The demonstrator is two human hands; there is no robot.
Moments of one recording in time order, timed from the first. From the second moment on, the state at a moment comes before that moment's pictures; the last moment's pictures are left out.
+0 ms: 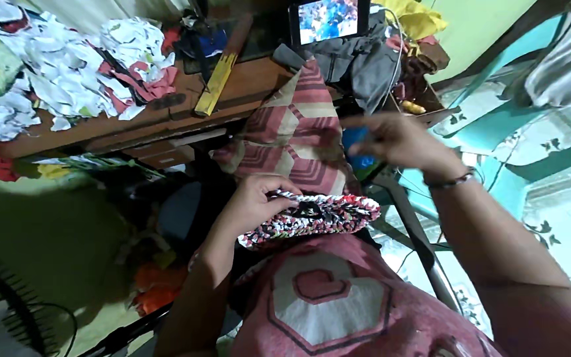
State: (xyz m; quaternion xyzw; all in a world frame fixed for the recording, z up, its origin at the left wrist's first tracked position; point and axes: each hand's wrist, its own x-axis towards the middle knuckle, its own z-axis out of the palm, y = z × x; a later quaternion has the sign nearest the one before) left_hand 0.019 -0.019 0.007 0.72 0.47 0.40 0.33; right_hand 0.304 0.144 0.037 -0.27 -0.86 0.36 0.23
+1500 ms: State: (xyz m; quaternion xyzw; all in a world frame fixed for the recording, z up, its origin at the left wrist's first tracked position) left_hand 0.017 0.009 0.006 0.63 0.49 0.42 0.44; right_hand 0.235 0.143 -0.005 -0.06 -0.75 0.65 0.05
